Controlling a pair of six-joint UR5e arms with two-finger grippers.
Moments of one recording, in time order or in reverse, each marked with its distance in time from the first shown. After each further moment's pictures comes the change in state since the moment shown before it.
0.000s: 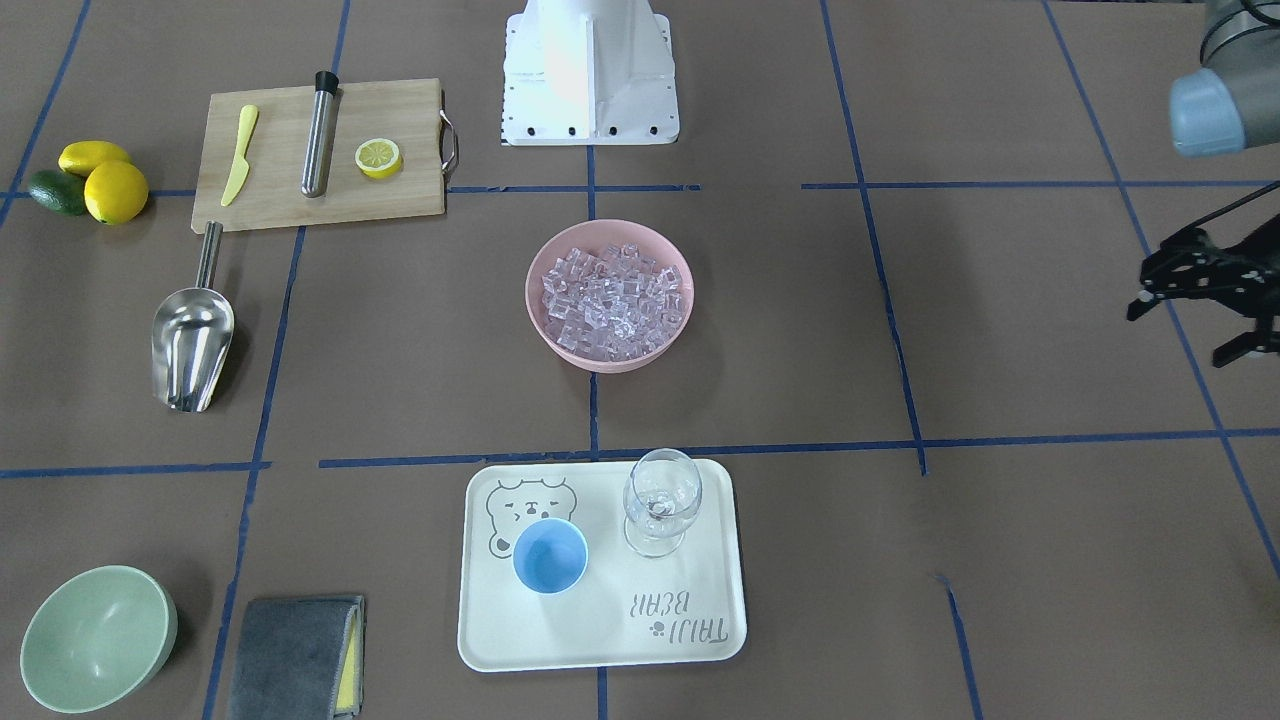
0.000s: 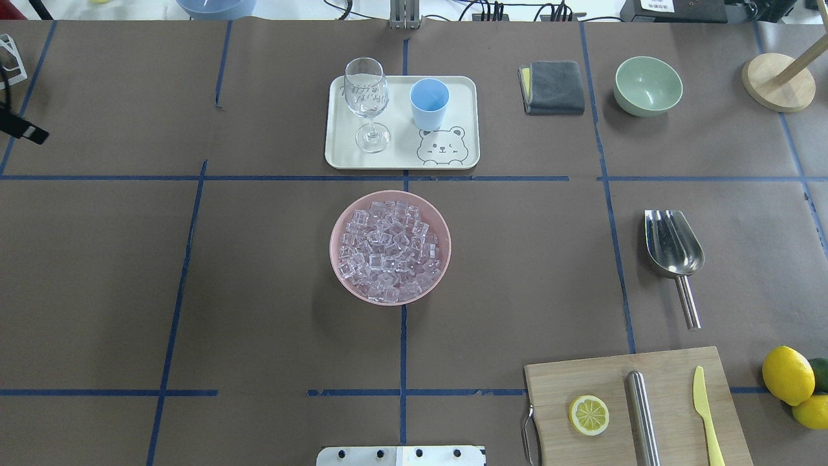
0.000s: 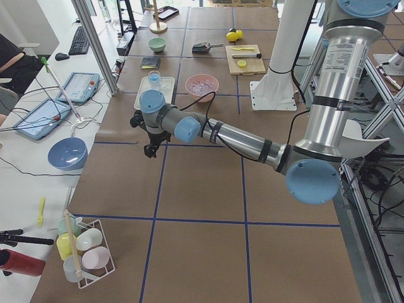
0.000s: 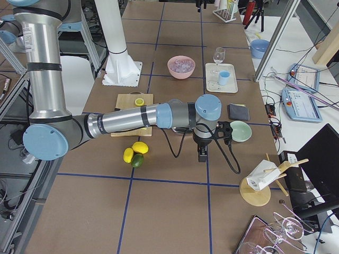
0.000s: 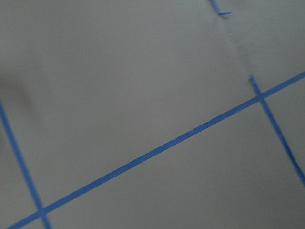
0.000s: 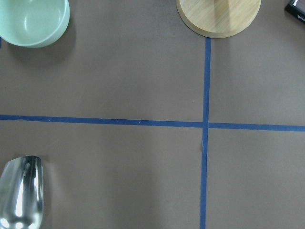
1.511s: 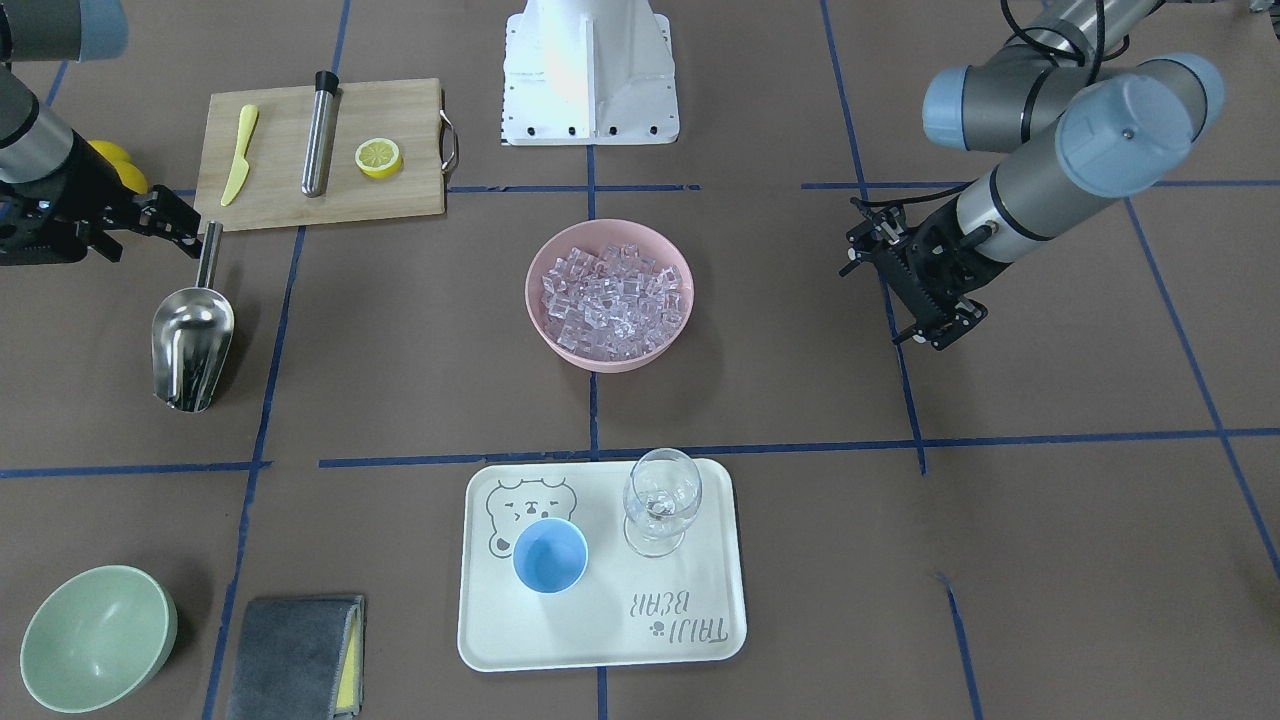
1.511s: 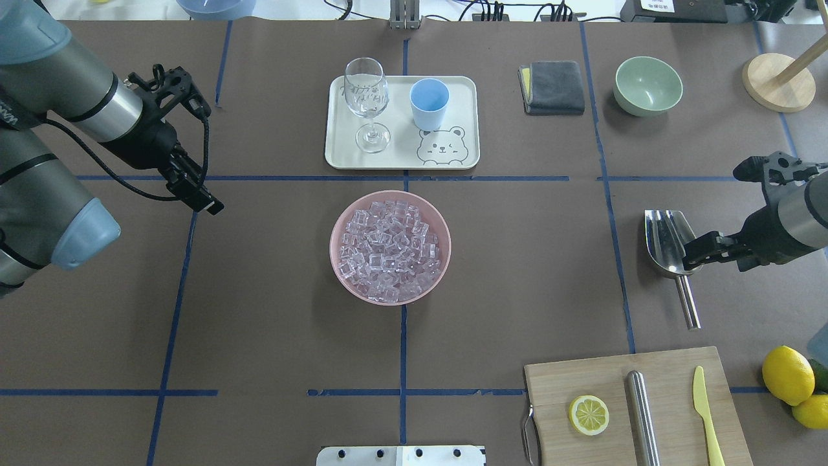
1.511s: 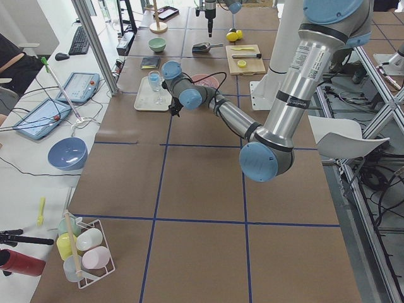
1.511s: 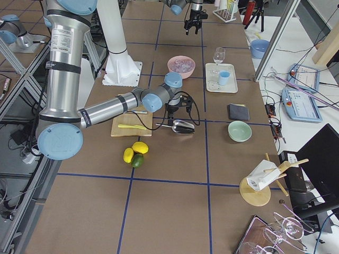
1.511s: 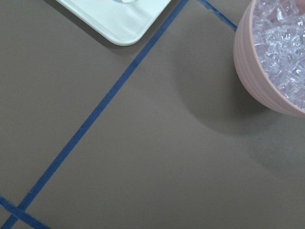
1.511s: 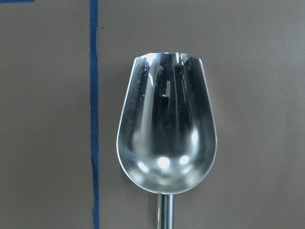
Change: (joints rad) left arm 0.322 -0.151 -0.021 -0.021 0.008 -0.059; right arm -0.695 -0.196 0.252 0.403 -0.217 0.817
